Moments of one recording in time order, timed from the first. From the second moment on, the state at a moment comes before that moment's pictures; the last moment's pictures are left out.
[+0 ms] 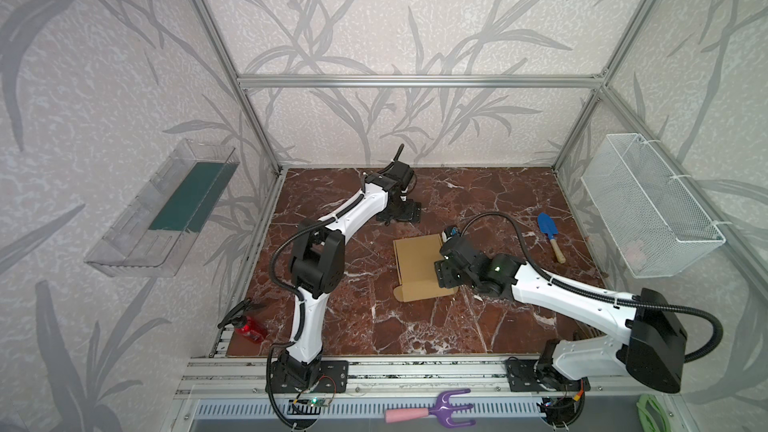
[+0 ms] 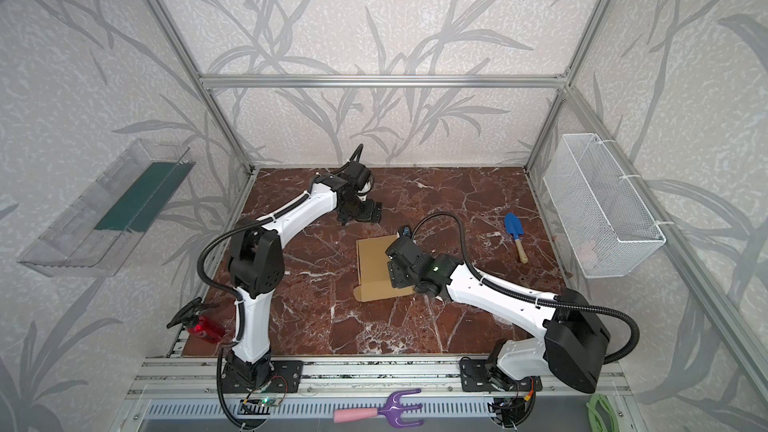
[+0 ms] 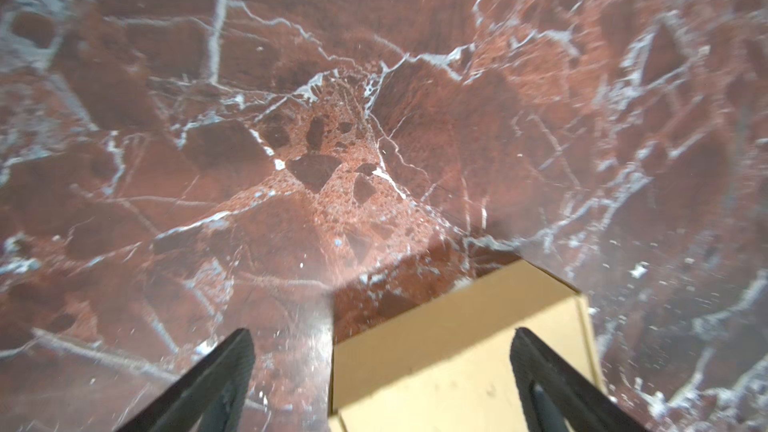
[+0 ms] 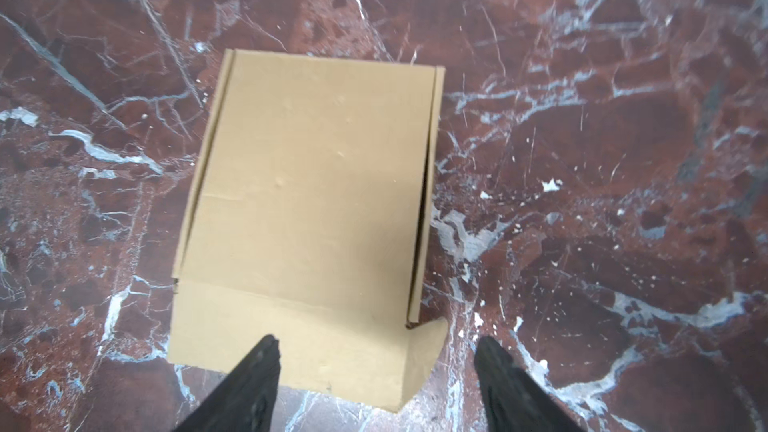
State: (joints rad) left arm -0.49 2.03 1.77 -0.89 0.06 -0.37; right arm 0.89 1.34 0.91 -0.54 0.24 0.55
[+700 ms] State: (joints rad) left arm -0.58 1.23 0.75 -0.46 0.17 -0.68; right arm 0.79 1.37 0.71 -0.32 -0.03 0.51
